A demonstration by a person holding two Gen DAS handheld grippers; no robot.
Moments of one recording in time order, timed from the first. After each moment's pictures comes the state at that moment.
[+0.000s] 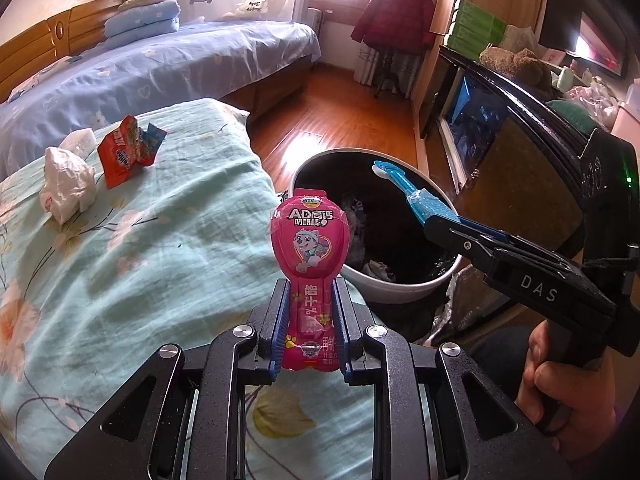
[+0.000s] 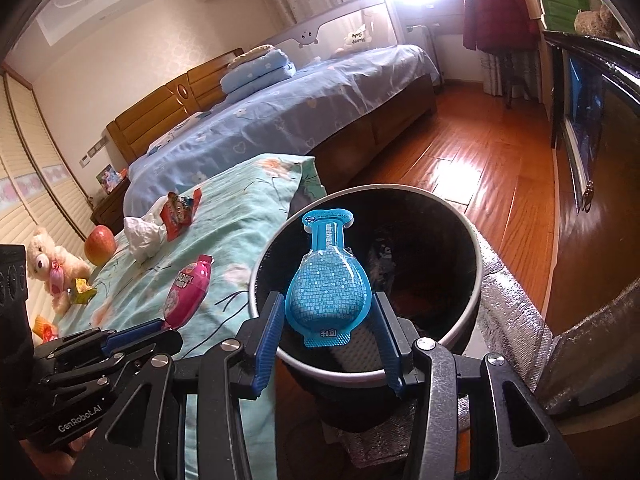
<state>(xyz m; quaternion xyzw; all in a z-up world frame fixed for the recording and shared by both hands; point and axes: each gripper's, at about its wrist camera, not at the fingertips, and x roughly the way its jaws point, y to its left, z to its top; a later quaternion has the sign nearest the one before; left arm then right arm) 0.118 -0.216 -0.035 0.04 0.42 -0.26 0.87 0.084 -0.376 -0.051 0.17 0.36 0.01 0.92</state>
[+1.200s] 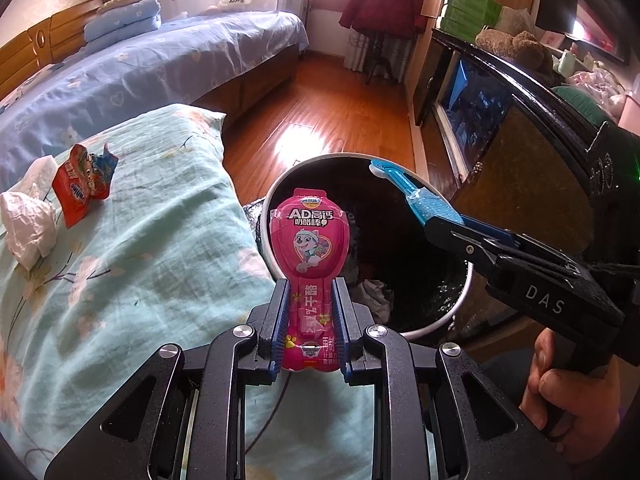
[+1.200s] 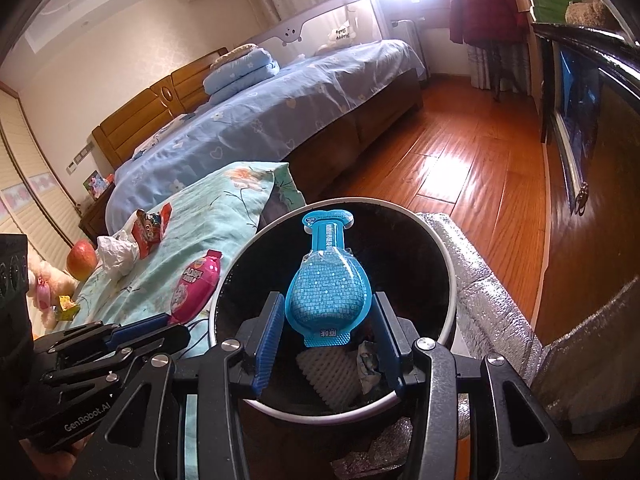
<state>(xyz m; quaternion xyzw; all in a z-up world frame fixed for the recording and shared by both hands) 0.151 -0.258 -0.040 0.07 0.43 -0.27 0.86 0.108 -0.409 -0.057 0.18 0.37 -0.01 0.91</state>
